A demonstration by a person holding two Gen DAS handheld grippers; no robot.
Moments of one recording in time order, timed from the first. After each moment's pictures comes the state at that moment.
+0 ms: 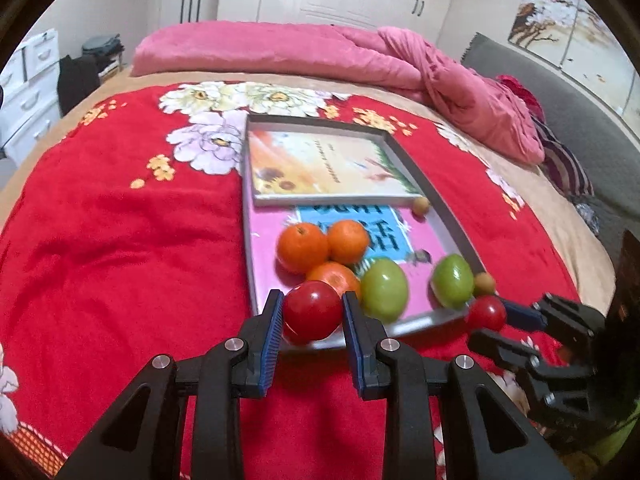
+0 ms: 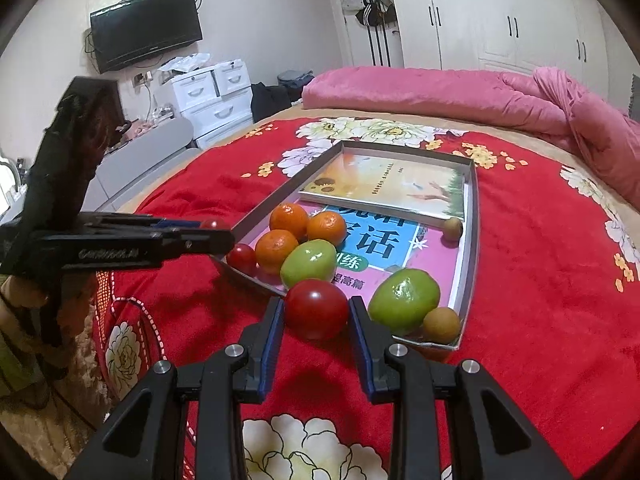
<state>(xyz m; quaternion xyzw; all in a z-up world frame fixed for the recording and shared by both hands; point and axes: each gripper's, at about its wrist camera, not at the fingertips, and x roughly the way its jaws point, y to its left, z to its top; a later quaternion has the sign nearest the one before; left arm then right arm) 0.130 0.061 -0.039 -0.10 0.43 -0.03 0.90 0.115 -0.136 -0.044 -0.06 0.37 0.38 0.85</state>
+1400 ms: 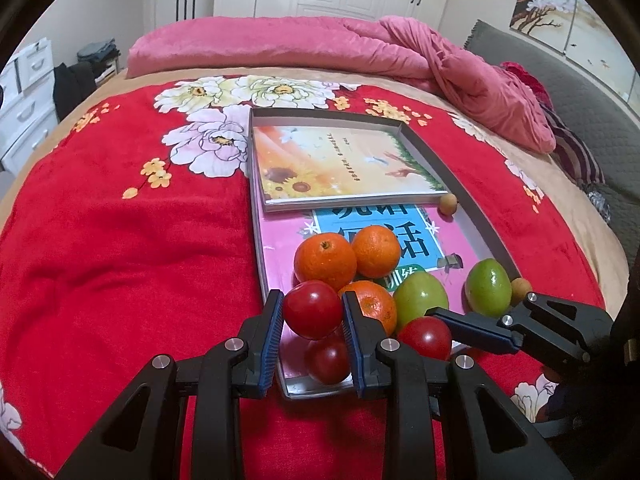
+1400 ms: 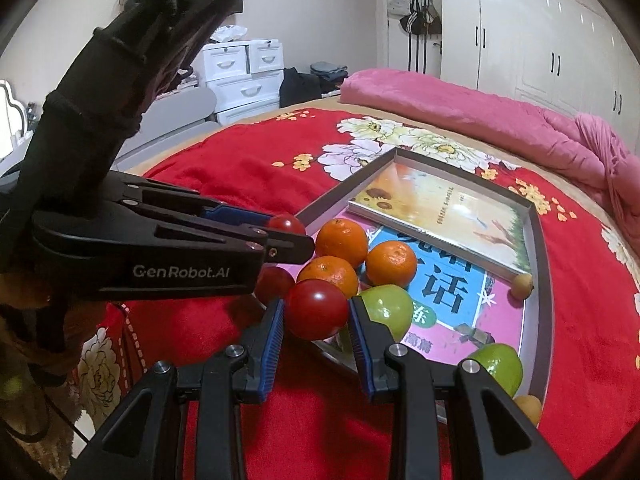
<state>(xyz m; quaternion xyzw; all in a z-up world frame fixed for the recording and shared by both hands) 0.157 0.066 -0.060 -0.08 0.44 -0.02 0.89 0.123 -0.052 -0.063 -0.14 0.34 0.40 0.84</state>
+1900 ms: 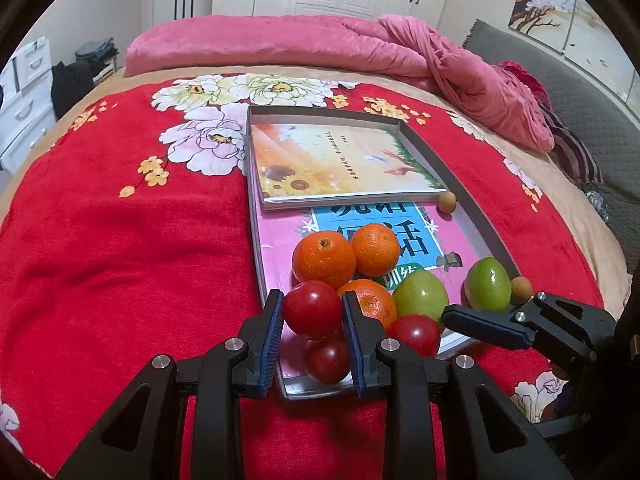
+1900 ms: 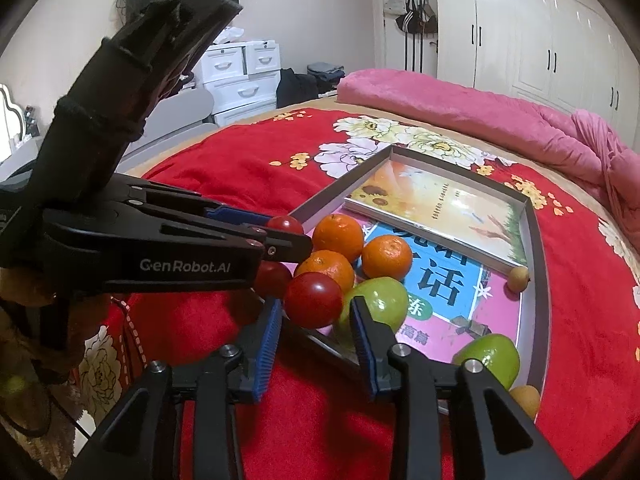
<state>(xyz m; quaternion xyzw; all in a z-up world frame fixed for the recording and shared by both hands) 0.157 0.065 -0.062 -0.08 0.44 -0.03 0.89 0.121 -0.059 -0.061 -0.13 0.34 0.40 0.84</state>
